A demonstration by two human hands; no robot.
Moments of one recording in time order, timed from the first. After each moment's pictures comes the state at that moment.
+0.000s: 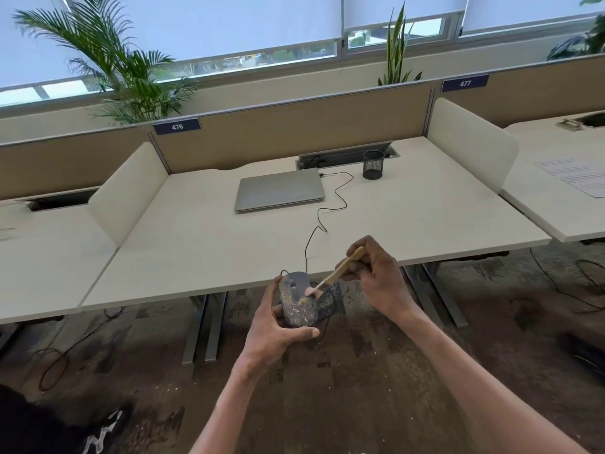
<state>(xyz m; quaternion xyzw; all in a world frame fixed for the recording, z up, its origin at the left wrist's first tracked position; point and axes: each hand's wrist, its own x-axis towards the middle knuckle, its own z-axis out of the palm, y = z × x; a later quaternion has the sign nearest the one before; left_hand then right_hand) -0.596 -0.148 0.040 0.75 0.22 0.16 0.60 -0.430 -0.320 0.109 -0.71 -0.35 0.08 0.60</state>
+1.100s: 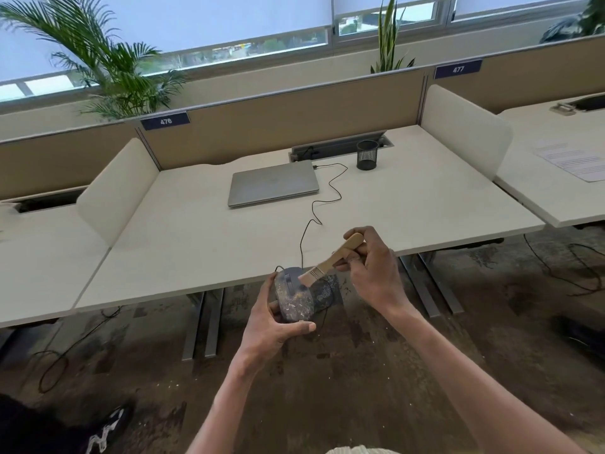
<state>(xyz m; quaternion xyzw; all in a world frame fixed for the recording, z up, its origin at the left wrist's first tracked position) -0.595 -0.150 0.040 0.74 0.23 0.14 0.62 -0.441 -0.315 0.113 -0.74 -0.30 0.03 0.61</state>
